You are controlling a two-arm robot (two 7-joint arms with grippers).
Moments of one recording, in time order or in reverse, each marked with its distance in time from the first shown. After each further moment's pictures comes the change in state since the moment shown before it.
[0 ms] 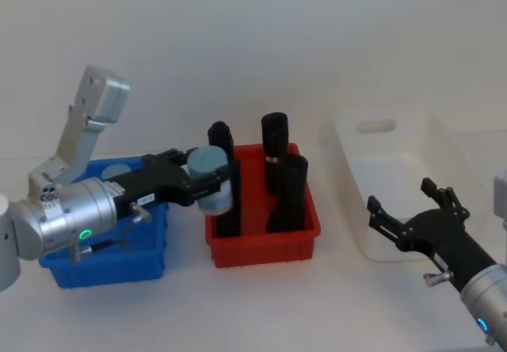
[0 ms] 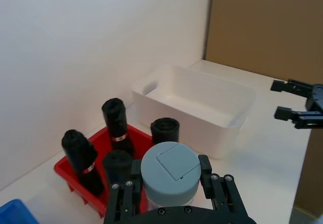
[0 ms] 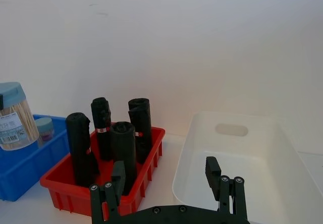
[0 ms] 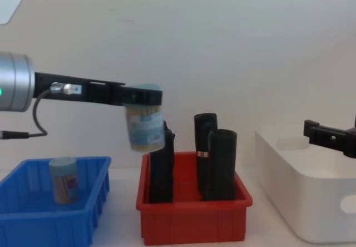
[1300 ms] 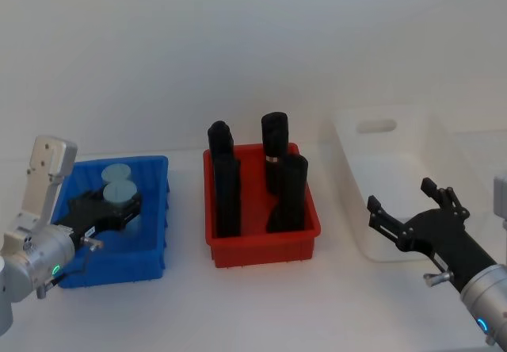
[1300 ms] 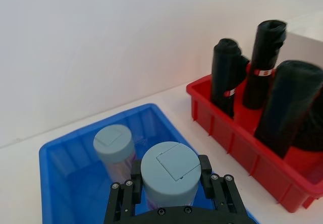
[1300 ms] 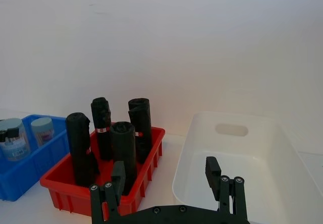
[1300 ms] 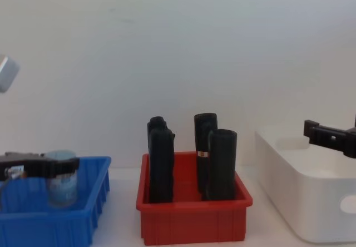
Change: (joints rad) left arm -0.025 -0.042 -0.011 0.426 0.066 -0.281 0.293; right arm 0.000 0.000 0.000 0.000 0.000 0.000 0.000
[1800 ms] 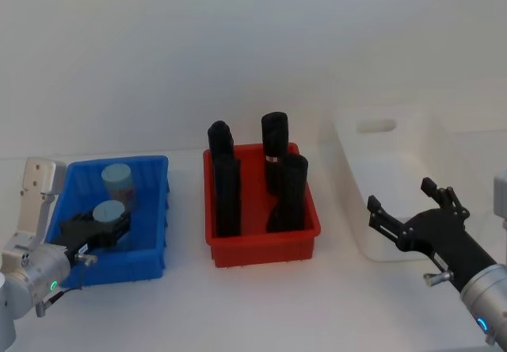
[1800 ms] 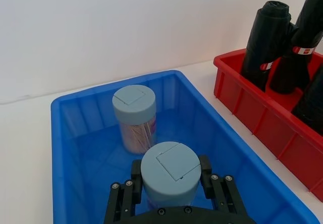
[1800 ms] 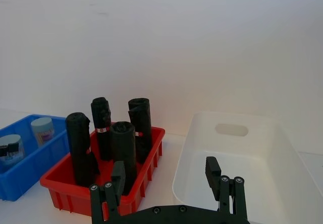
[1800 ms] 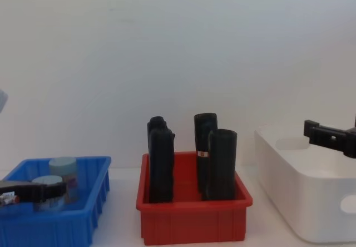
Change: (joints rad) left arm -0.025 -0.023 0.004 0.141 -0.050 -0.034 0.030; right arm 0.000 0.000 0.000 0.000 0.000 0.000 0.000
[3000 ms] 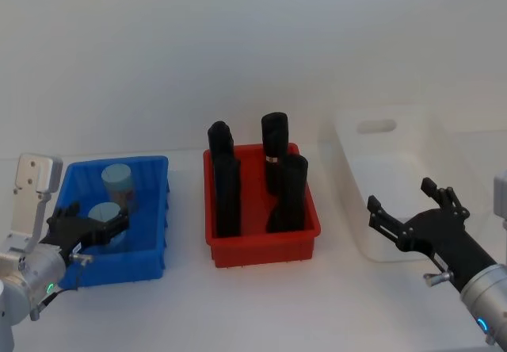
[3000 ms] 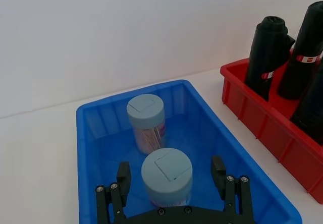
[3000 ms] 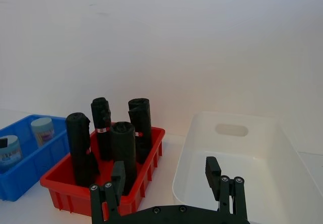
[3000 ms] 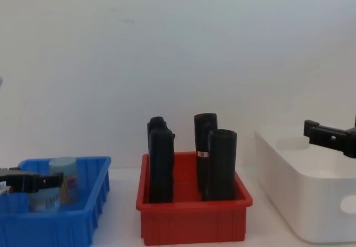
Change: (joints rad) left arm 0.114 0.043 -0.002 -0.235 -0.009 0.064 0.157; right arm 0.000 0.000 0.000 0.000 0.000 0.000 0.000
